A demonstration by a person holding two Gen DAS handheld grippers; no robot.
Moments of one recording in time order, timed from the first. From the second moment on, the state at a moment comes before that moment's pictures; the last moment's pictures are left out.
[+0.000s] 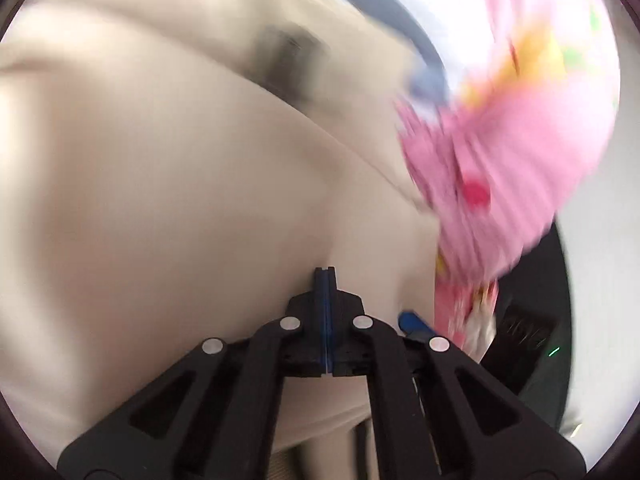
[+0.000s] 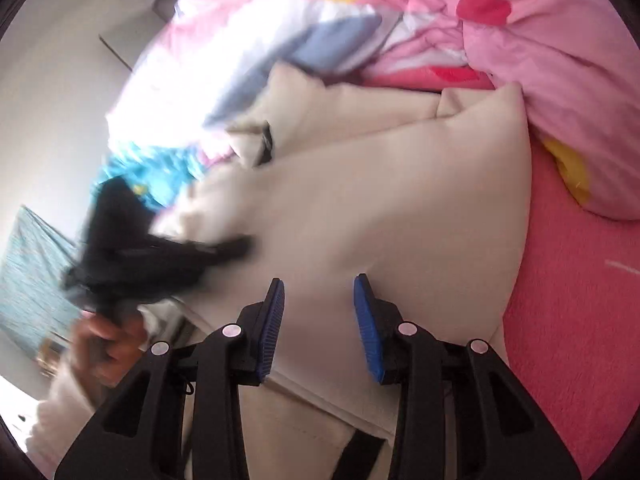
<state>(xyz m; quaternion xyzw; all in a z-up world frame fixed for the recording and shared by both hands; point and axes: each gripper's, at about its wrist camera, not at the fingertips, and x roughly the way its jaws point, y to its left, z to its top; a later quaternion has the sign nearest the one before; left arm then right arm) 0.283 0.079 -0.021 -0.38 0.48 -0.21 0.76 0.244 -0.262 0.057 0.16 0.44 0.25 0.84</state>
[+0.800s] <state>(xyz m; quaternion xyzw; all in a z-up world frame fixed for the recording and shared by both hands) 0.252 0.246 -0.038 -0.53 0.38 -0.06 0.75 0.243 -0.246 0.061 0.07 0.44 0.20 0.87</state>
